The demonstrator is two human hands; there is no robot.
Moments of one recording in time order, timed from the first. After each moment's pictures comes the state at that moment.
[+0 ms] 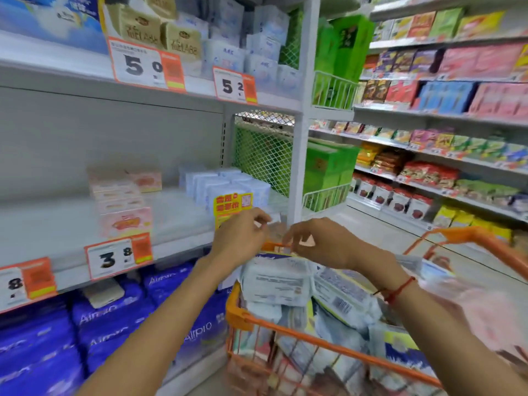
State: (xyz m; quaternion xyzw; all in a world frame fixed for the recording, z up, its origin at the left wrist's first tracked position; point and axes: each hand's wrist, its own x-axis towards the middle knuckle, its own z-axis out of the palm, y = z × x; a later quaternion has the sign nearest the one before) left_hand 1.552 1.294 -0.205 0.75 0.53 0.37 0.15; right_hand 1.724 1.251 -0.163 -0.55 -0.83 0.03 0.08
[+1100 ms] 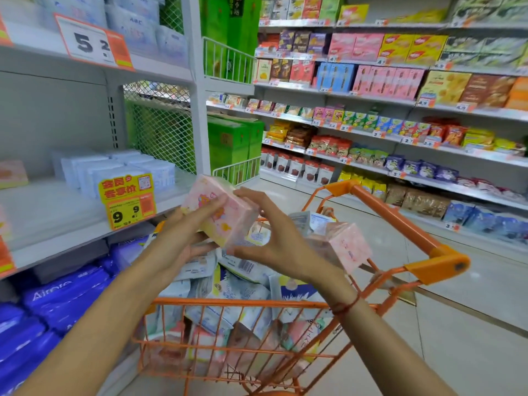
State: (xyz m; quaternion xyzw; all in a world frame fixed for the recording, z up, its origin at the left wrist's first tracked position) left_hand 1.610 1.231 -0.210 0.54 0.28 0.44 0.67; right_hand 1.775 1.163 -0.202 -0.52 -0.75 0.10 0.40
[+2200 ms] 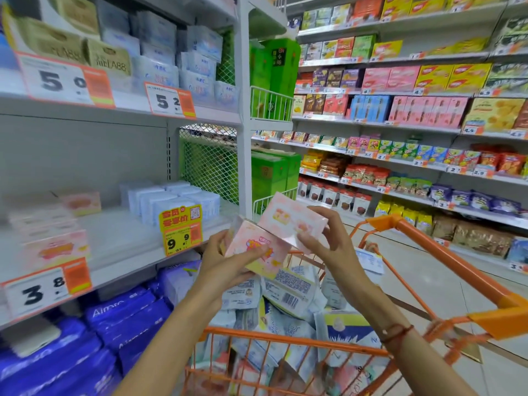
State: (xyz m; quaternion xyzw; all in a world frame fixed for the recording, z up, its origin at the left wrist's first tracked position) left_hand 1.599 1.235 -0.216 0.49 0.35 0.52 0.61; right_hand 1.782 1.182 -0.193 -0.44 -0.60 0.25 0.62
